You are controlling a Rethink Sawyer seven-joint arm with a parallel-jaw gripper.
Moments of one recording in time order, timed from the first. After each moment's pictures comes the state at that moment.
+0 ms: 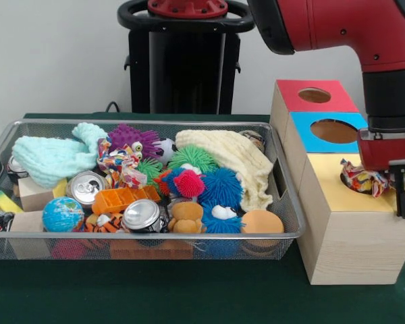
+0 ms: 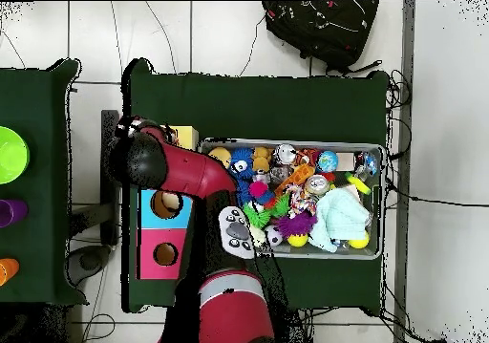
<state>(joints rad) 0.01 -0.51 0.10 1.55 0.40 0.15 1.75</state>
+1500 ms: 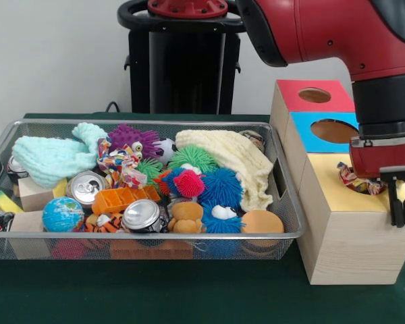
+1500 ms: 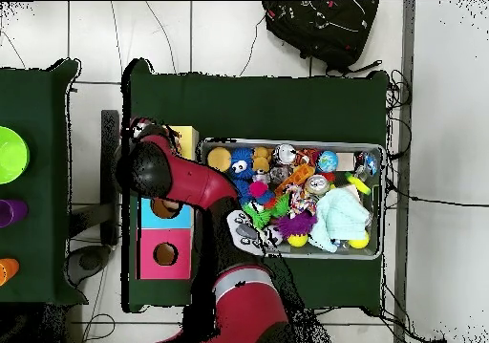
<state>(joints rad) -0.05 -0.51 0.19 1.65 0.40 -0.05 1.75</state>
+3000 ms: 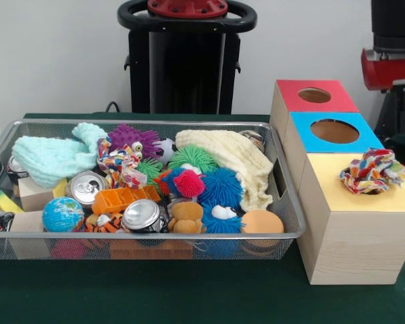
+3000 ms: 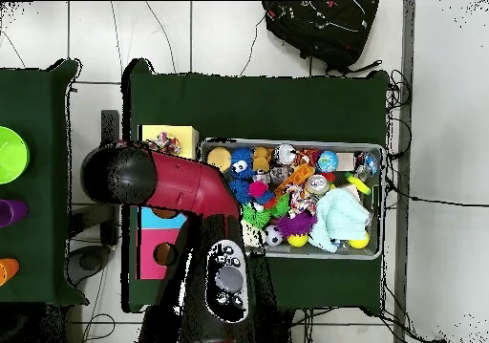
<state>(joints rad) 0.08 -0.70 -0.02 1.61 0.40 0.53 1.75</state>
